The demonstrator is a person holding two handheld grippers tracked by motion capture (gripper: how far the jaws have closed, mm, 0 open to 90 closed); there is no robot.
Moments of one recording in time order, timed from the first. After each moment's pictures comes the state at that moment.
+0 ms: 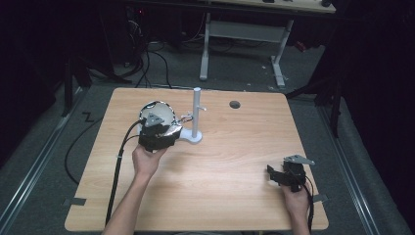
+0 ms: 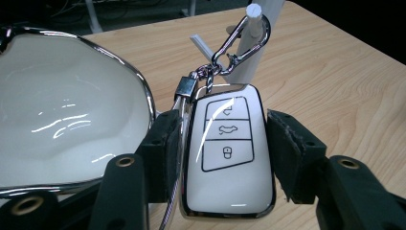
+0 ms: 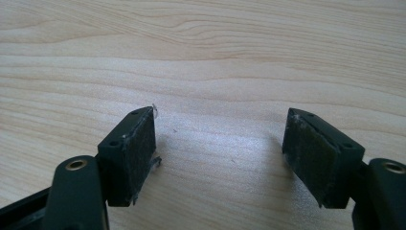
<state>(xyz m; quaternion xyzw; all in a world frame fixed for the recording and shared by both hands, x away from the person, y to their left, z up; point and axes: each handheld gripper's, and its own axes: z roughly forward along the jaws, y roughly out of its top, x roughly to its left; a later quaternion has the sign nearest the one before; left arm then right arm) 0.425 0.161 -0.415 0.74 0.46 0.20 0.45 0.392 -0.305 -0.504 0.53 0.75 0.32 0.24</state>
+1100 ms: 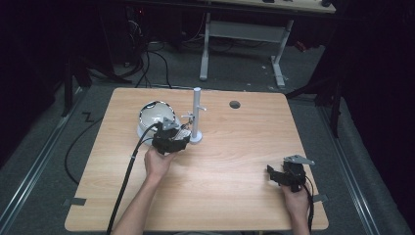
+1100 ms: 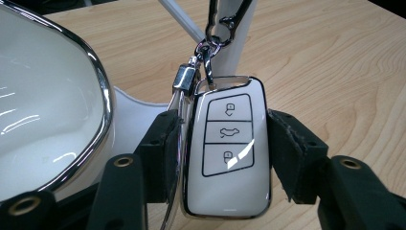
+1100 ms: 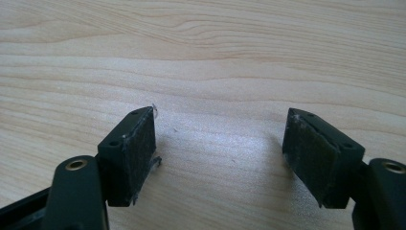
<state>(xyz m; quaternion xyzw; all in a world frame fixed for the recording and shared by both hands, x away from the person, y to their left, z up) 0.438 0.129 -0.440 0.76 0.46 0.19 0.41 0.392 -0.305 -0.504 0.53 0.75 0.32 0.24</state>
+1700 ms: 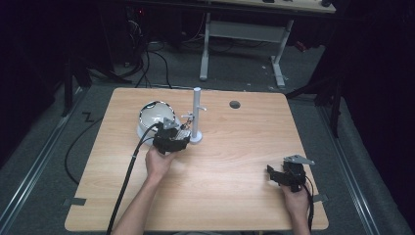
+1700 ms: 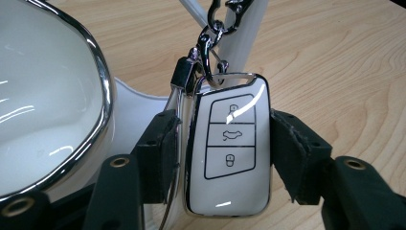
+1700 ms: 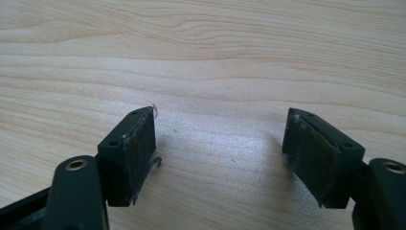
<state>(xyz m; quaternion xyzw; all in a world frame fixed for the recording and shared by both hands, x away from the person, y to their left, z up) 0.444 0.128 -0.448 0.76 0.47 0.18 0.41 0.392 -0.305 -0.504 0.53 0.75 0.32 0.24</state>
